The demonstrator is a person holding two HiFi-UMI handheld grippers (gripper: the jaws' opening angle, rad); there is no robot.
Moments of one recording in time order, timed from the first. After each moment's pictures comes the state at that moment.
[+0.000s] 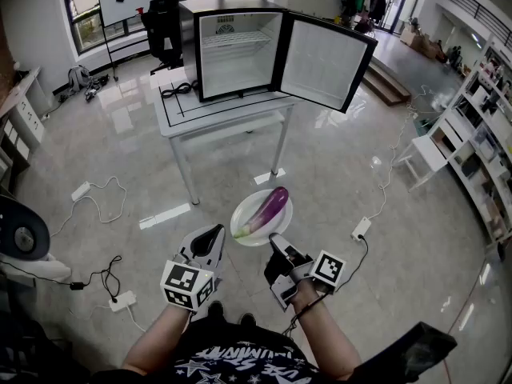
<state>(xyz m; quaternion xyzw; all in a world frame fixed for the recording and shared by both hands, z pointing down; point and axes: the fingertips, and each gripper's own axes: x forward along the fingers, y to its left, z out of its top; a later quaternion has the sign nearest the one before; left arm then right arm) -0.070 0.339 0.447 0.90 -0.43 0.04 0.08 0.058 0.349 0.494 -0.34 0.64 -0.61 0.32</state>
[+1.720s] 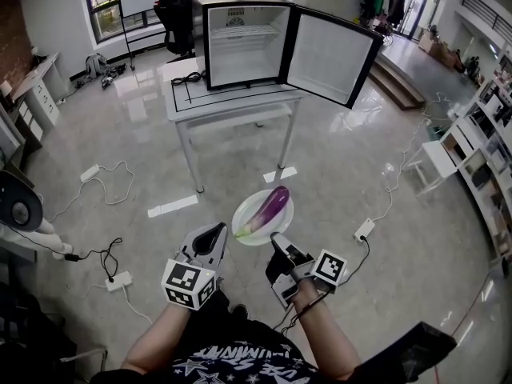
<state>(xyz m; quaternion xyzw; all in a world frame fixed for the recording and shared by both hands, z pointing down) -0.022 0.402 0.456 0.88 -0.47 0.04 0.08 0.104 0.401 0.511 -0.32 0.65 -0.62 0.29</state>
